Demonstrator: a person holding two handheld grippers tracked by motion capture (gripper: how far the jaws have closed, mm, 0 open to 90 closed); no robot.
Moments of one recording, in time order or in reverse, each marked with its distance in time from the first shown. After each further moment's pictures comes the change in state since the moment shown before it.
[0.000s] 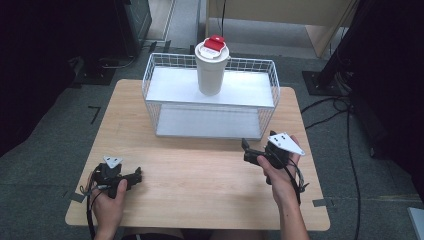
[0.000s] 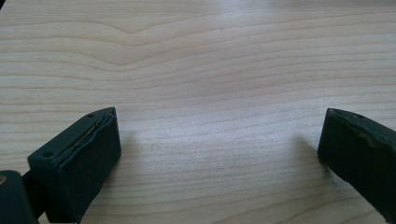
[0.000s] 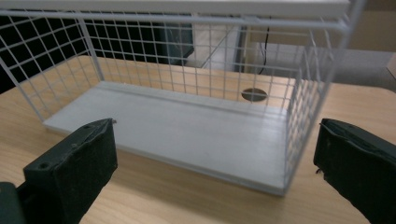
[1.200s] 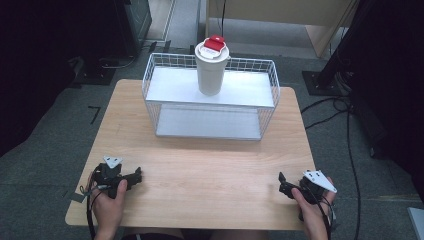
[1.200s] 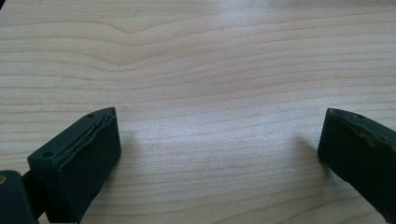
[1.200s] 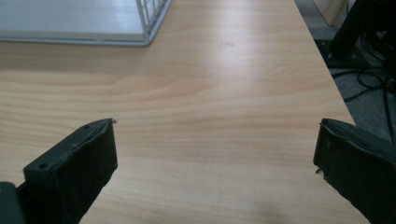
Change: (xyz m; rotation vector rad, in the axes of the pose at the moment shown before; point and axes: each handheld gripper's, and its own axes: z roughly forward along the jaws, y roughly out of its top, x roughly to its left) left arm 0.000 0.000 0.000 -0.001 0.000 -0.001; right arm -0.089 -0.108 -0.060 0.189 -0.242 0.086
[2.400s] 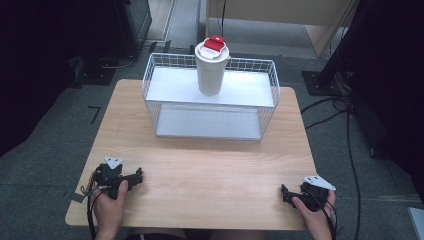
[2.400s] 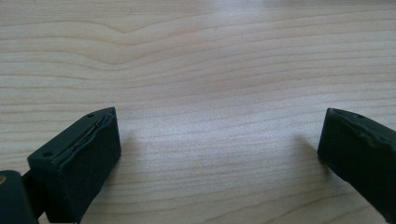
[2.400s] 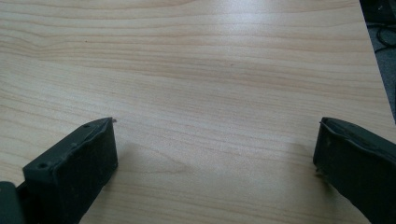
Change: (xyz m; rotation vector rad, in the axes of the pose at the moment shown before) left arm -0.002 -0.001 -0.001 0.000 -0.006 0.008; right arm -0.017 -0.017 0.004 0.229 0.029 -0.068
